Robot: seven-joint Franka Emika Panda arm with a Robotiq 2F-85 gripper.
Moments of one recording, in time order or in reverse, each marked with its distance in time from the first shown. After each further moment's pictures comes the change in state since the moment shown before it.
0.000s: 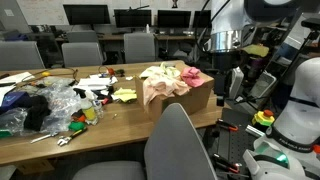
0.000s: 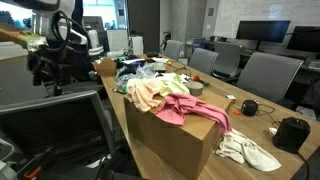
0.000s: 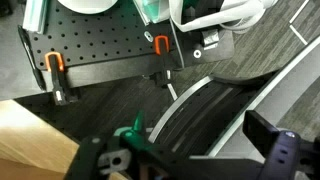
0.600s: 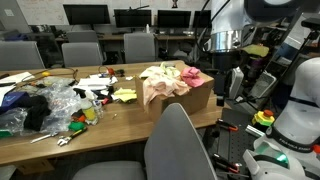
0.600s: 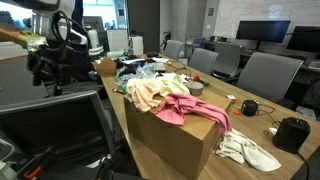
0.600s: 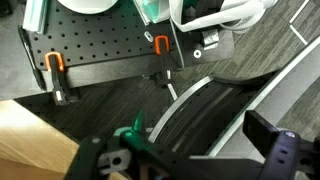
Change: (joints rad) arm -0.001 0.000 0.001 0.000 0.000 0.000 0.000
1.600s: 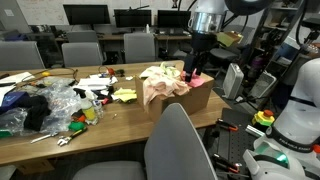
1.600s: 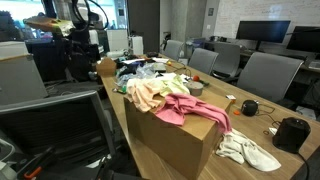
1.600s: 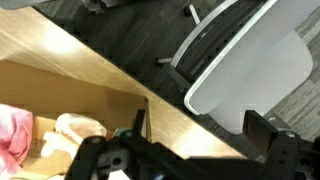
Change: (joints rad) arm -0.091 0.142 0.050 0.163 -0.150 0.270 0.061
